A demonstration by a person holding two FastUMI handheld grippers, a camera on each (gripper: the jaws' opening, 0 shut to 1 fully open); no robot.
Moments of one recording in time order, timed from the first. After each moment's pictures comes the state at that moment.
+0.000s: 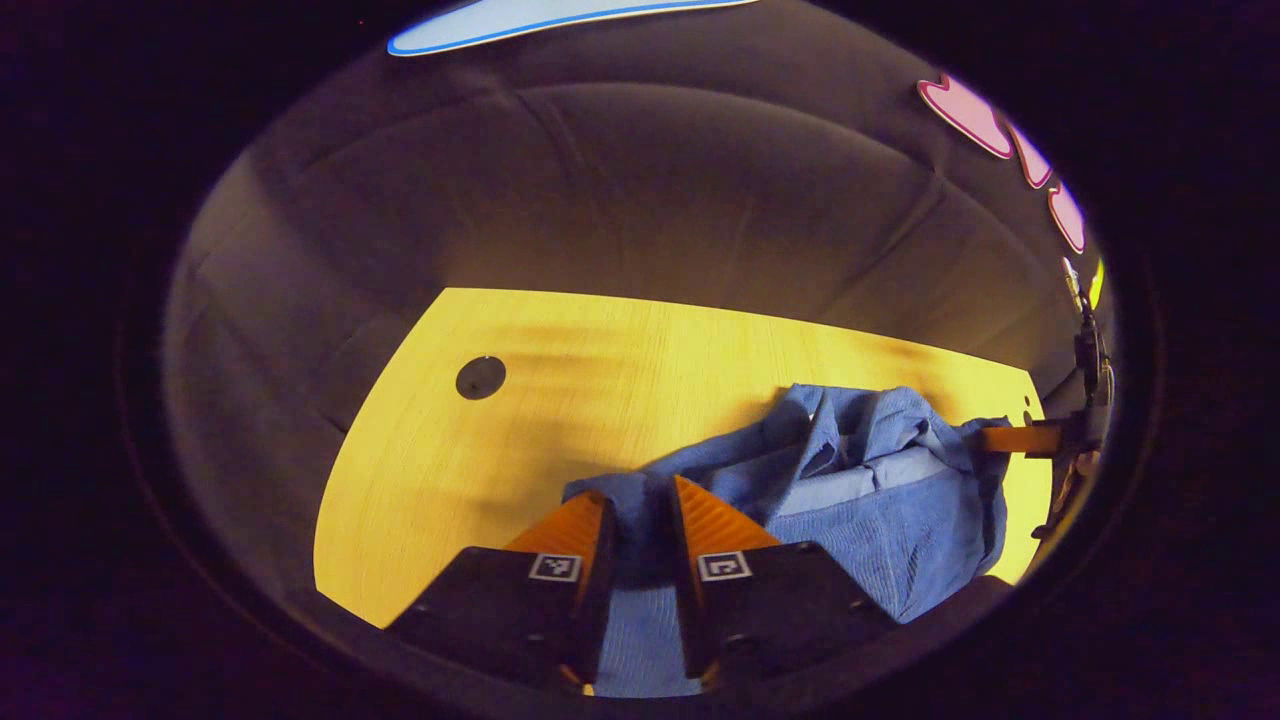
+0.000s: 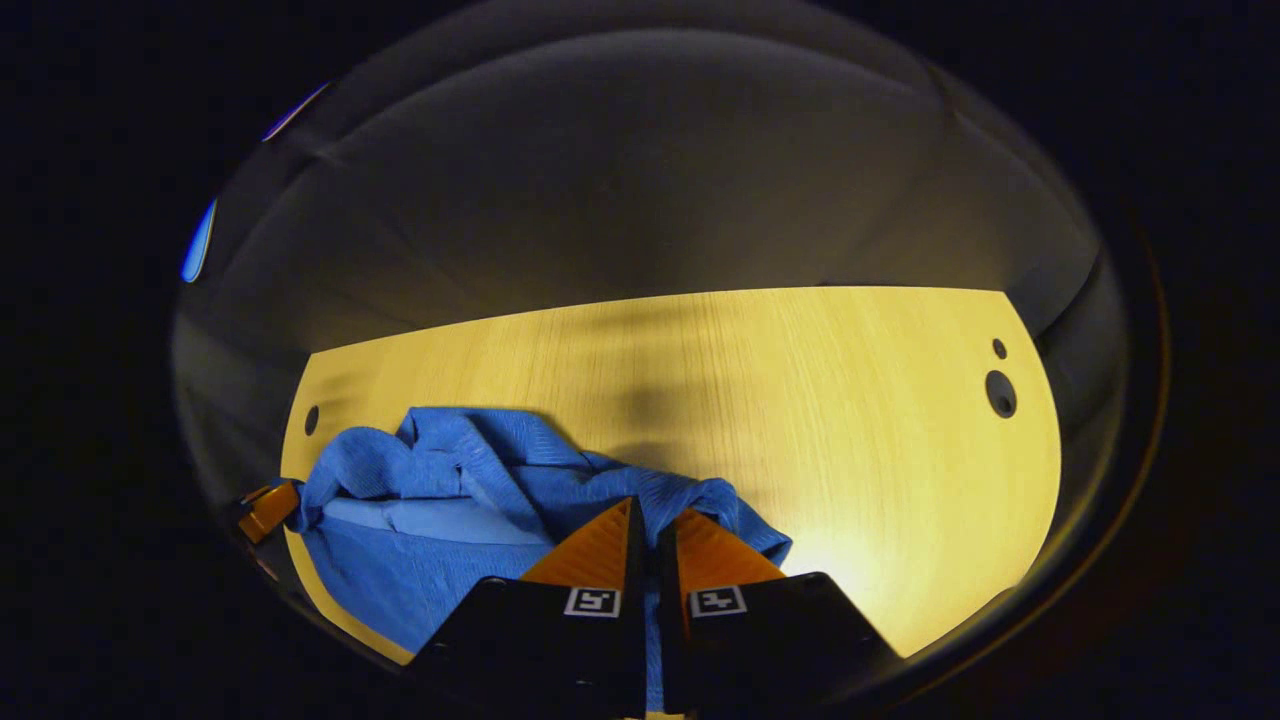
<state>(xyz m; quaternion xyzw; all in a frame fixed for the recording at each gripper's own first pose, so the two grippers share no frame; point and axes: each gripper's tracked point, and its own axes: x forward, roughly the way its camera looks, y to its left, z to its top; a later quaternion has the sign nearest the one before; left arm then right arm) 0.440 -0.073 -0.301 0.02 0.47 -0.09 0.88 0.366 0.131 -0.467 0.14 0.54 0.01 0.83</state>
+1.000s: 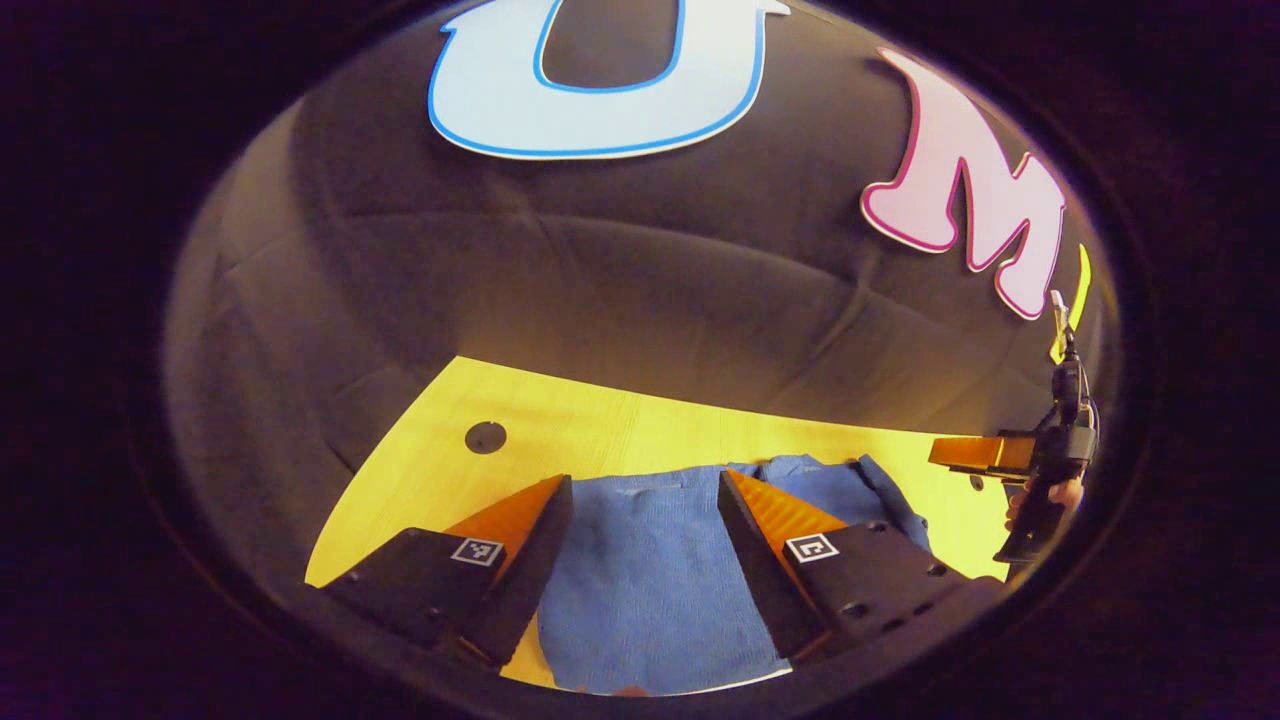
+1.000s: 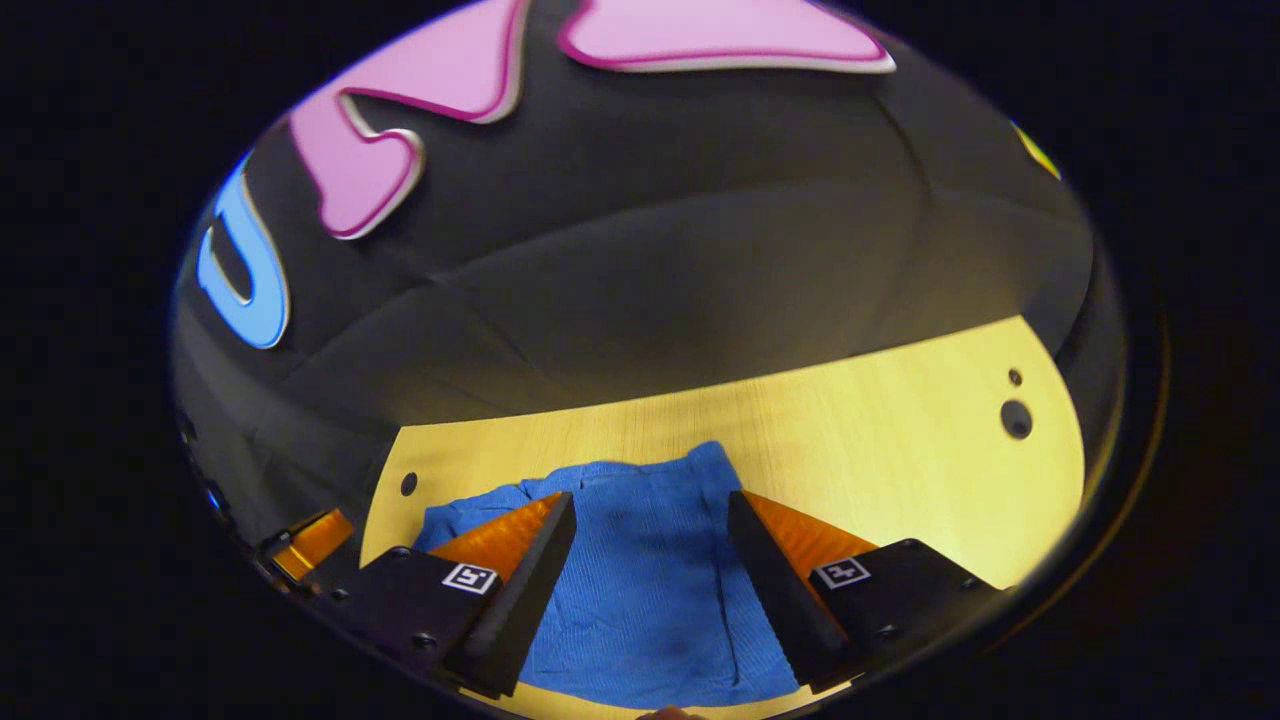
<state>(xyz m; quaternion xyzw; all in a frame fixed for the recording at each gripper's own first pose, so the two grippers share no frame) 0.442 -0.088 -0.224 -0.03 0.34 -0.10 0.93 0.378 0.141 -0.341 0.14 0.40 0.06 0.91</state>
